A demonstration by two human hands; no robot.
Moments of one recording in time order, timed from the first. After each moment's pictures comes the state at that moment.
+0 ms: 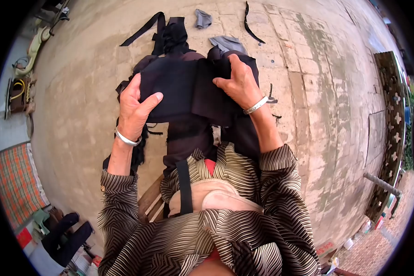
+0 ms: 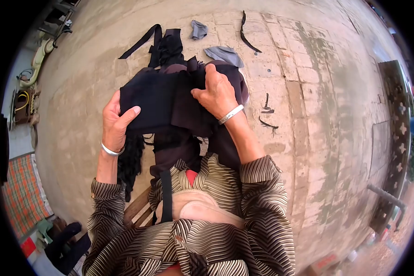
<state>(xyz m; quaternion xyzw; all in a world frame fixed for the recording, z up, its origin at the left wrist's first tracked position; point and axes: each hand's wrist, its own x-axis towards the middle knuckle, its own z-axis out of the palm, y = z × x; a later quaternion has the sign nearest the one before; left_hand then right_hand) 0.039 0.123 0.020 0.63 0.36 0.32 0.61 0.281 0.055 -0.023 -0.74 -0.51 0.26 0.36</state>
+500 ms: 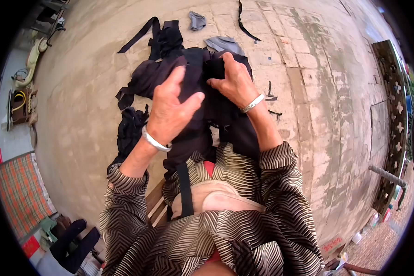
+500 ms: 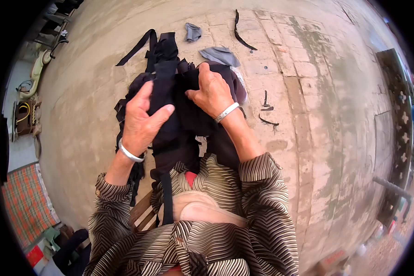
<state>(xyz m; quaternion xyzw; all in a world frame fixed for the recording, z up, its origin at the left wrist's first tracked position) 0.110 0.095 0.024 0.73 0.30 0.31 0.53 0.289 0.049 -0.020 -0.73 -0.51 0.28 0.37</state>
